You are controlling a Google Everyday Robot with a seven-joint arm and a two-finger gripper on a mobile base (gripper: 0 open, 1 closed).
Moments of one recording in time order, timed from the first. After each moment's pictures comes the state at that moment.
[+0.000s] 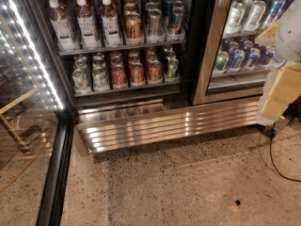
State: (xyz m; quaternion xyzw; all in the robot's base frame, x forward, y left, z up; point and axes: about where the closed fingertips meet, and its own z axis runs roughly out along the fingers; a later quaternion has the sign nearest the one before) arm 0.439 -0.215 0.979 -0.60 0.78 -0.04 0.16
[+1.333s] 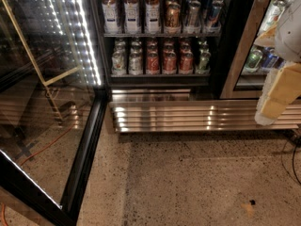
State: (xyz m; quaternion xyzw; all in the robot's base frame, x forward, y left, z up) arm 0.439 -0.215 0.980 -0.60 0.78 -0.04 0.16
